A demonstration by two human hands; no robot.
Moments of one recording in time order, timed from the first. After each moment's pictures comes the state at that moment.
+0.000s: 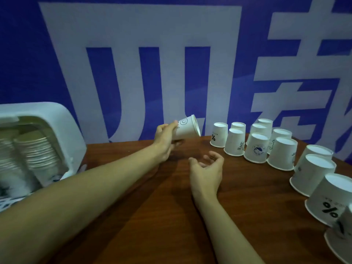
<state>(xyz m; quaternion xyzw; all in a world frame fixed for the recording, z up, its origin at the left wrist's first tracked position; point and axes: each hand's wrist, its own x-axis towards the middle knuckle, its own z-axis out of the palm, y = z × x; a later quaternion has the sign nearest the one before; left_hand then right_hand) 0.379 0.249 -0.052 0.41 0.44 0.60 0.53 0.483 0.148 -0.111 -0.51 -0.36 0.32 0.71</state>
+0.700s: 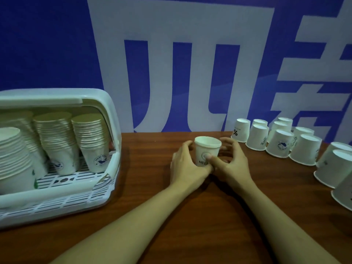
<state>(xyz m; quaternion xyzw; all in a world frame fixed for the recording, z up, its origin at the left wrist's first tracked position) 0.331 0.109 -0.106 0.64 0.56 0.47 0.23 0.485 0.116 -0.105 -0.47 -0.61 0.25 0.58</state>
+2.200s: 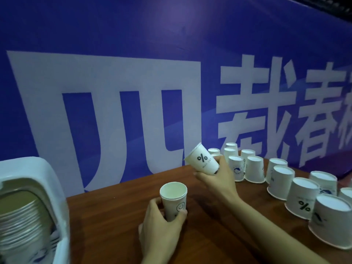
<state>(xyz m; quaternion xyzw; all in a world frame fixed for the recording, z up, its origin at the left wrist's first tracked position) 0.330 0.107 -0.102 0.62 0.58 0.46 0.26 0.526 0.147 -0.059 -0.59 -0.50 0.10 0.63</state>
